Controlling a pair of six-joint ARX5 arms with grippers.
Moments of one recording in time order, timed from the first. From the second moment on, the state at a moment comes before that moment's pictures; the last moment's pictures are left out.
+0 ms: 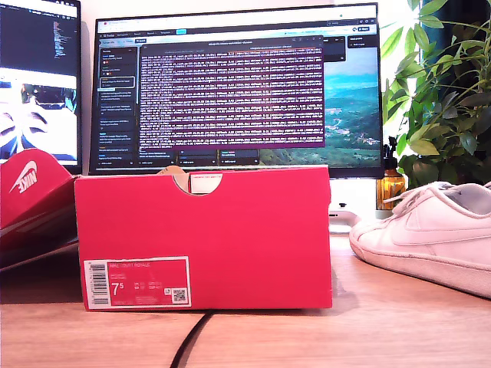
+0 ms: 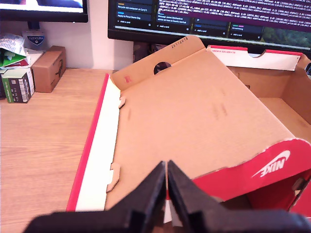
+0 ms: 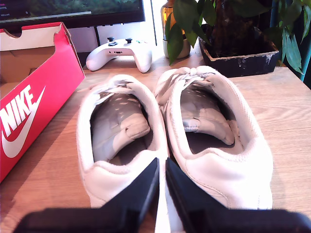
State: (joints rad) left arm -0.05 0.00 0.01 -0.18 0.19 -0.17; right arm 0.08 0.10 0.02 -0.18 0.01 0.08
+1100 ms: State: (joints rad) left arm -0.08 0.08 0.25 -0.11 0.59 -0.10; right arm 0.07 0.14 0.13 0.27 -0.26 0.57
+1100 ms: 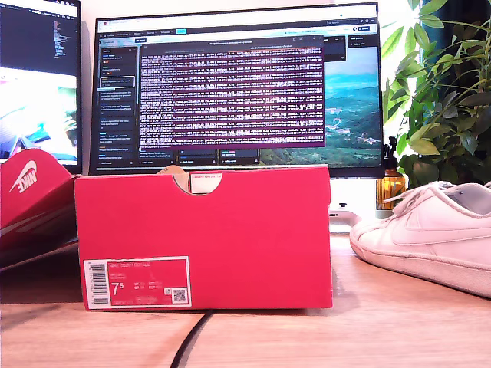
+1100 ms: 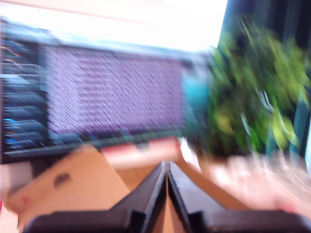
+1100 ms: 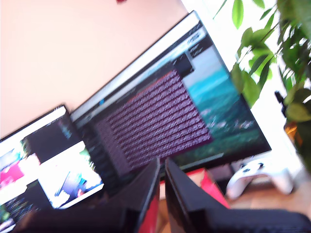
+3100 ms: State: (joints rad) left arm -0.64 1.05 0.42 -0.04 -0.06 0.41; right arm 0.16 1.35 1.03 -0.86 -0.22 0.02
